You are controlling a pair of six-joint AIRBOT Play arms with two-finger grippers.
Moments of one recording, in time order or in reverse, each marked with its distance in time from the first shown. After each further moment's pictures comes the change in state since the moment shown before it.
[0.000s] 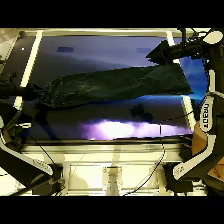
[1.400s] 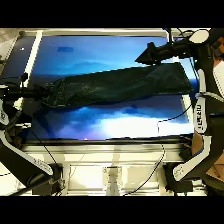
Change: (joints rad) left arm -0.035 -0.072 0.005 -0.230 -0.204 0.103; right arm 0.144 0.000 0.000 0.000 -0.055 0.012
